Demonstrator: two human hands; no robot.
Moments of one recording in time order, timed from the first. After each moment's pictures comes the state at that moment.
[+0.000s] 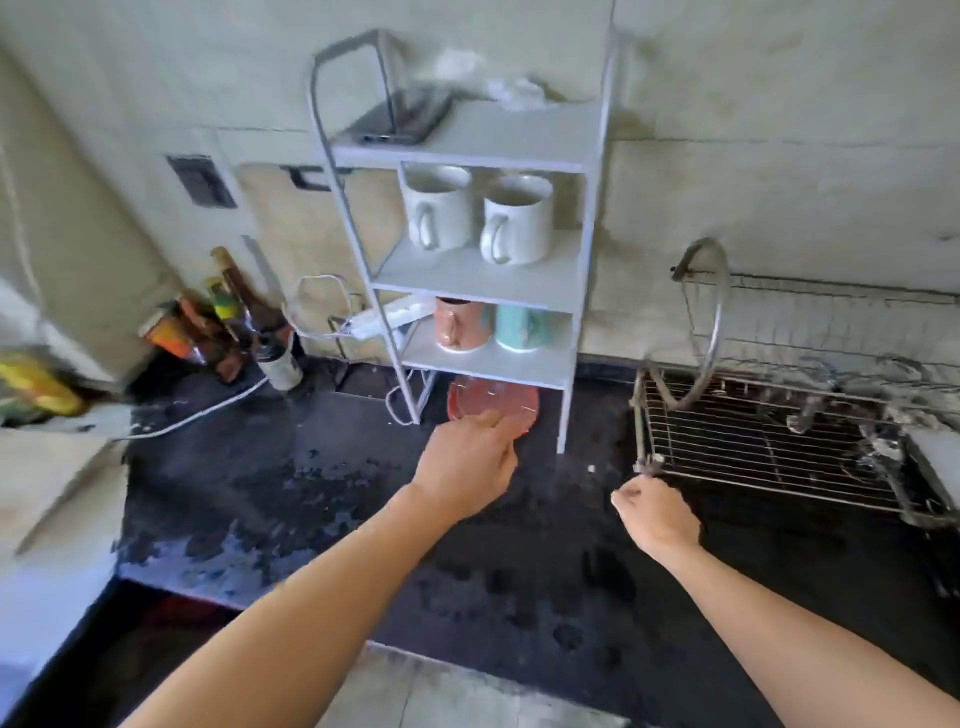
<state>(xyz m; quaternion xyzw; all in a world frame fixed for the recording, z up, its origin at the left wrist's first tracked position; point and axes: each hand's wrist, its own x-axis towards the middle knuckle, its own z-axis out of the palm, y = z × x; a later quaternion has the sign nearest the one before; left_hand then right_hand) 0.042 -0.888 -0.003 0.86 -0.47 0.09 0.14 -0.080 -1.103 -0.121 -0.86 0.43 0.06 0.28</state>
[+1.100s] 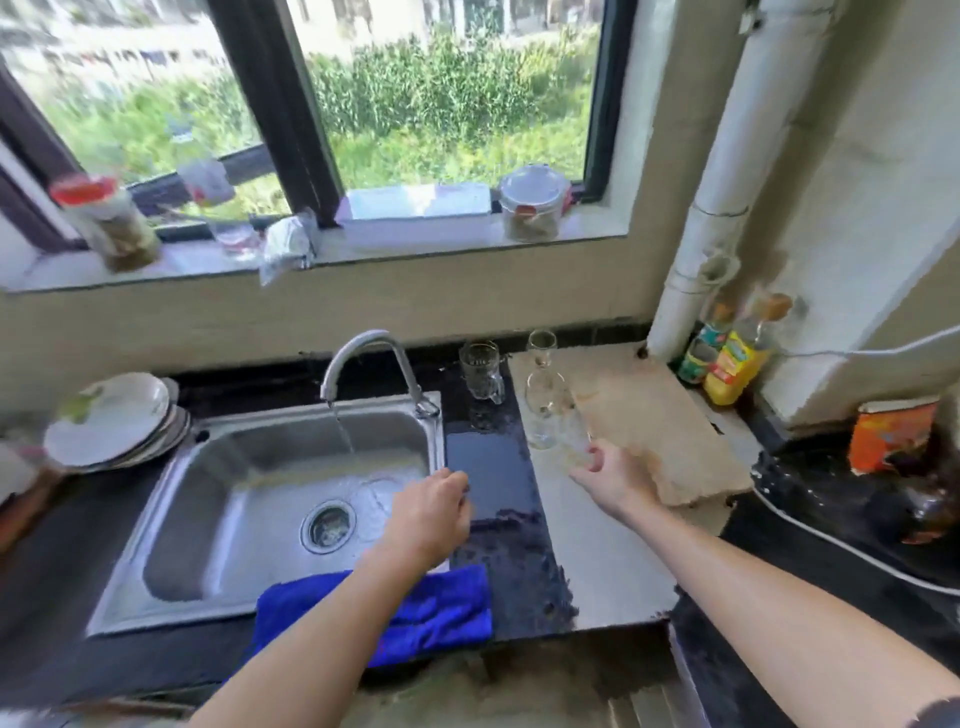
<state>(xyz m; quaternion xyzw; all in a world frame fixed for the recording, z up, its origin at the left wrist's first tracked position) 0.088 -0.177 -0.058 0.94 0.30 0.02 0.15 0.289 -0.319 -0.077 -0.91 -0.21 0.24 0.26</state>
